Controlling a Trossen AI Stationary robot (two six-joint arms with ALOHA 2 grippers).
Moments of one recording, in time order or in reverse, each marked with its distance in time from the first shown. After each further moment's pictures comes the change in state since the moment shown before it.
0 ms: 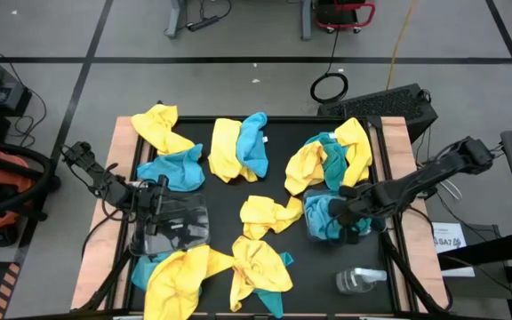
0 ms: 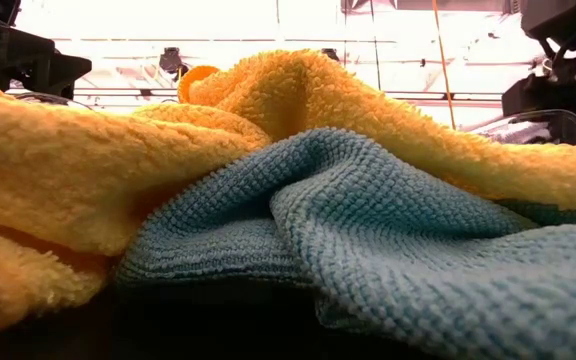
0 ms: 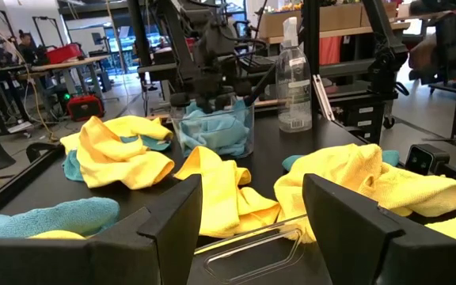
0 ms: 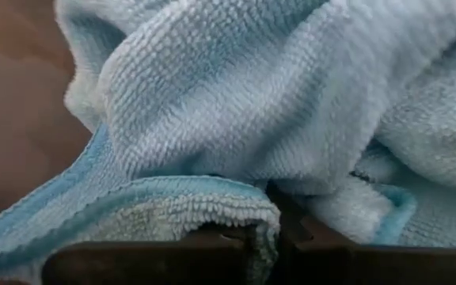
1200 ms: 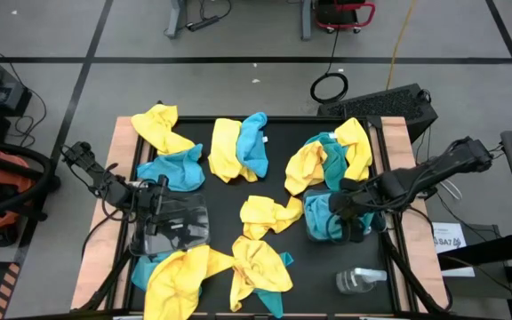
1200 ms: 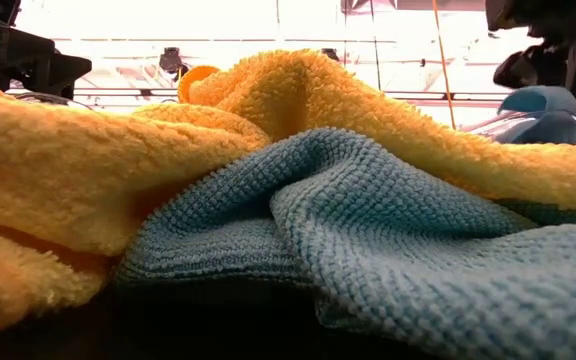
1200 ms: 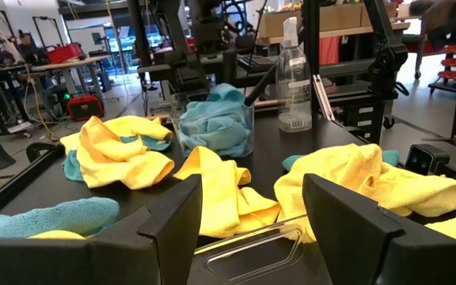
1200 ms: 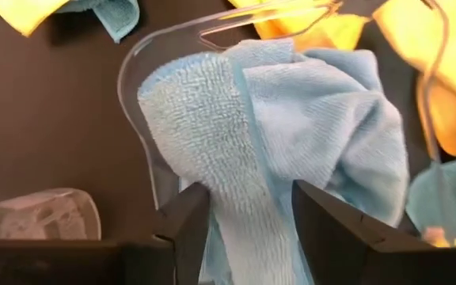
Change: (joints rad) left arm 0.000 0.000 0.000 0.000 0.000 0.000; right arm 0.000 0.018 0.411 -0.378 -0.021 -0.047
